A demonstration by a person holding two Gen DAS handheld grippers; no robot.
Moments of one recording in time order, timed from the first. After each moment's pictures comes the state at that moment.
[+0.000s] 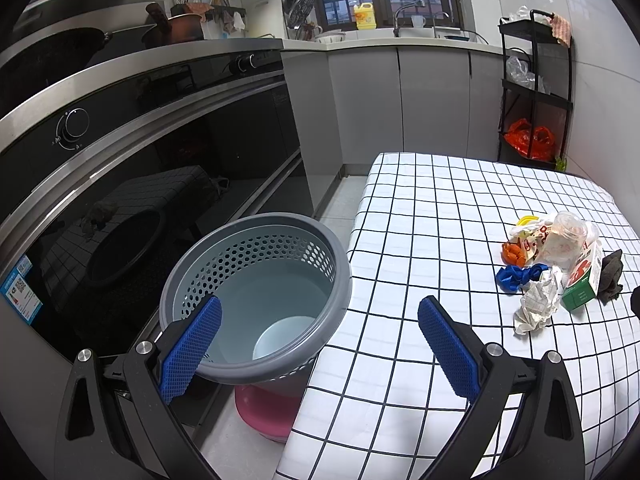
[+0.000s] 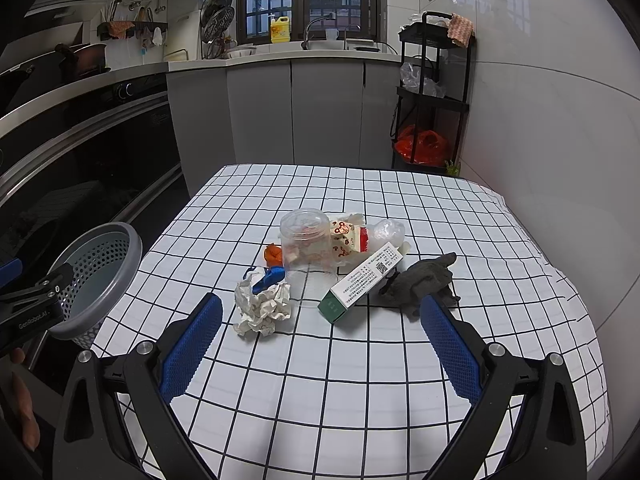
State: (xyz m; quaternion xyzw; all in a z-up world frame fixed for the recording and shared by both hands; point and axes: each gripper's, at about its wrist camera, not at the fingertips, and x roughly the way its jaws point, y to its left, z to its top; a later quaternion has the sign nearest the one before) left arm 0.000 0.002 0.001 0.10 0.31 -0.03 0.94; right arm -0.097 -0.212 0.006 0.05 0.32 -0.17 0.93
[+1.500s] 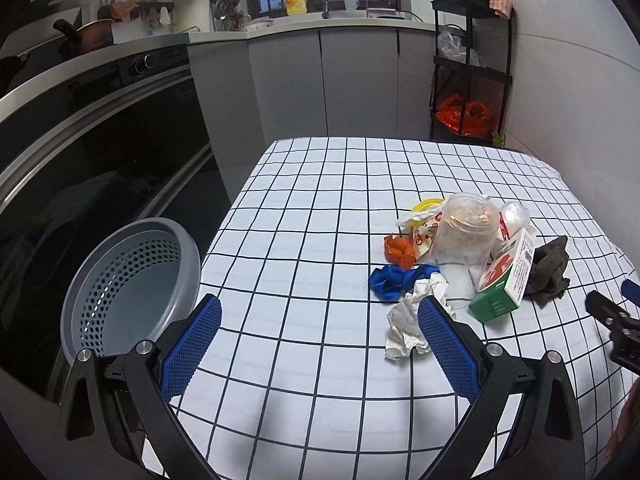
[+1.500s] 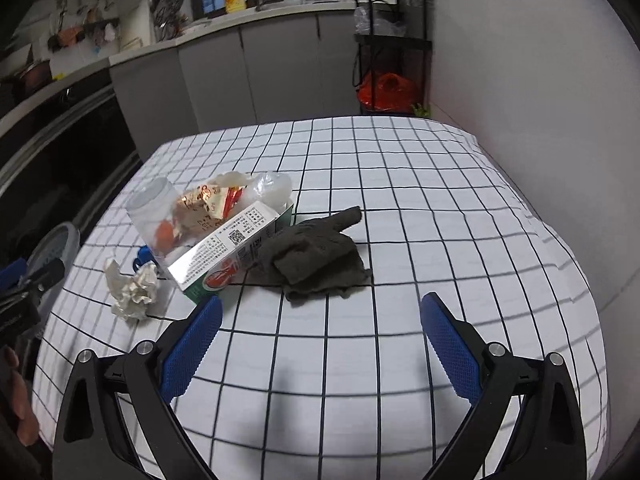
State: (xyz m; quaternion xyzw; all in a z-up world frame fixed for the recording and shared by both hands) left arm 0.008 -0.125 -0.032 0.10 0.35 -0.14 0.92; right arm -0.093 -0.353 -0.047 0.10 0.39 -0.18 0.90
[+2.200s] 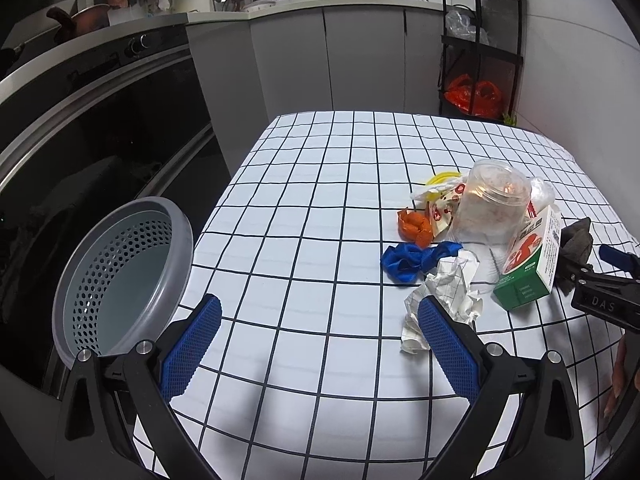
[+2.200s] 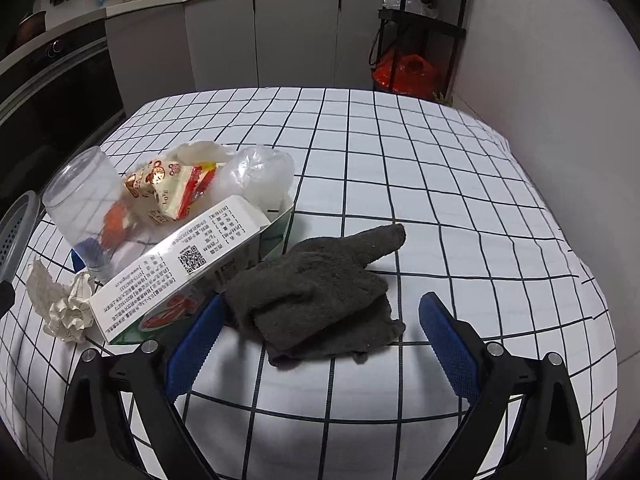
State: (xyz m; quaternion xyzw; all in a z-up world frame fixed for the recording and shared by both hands) left arm 0.024 -0.126 -0.059 0.11 0.38 -0.12 0.91; right arm -0.021 -0.371 -0.090 0.07 0.44 -0.16 0.88
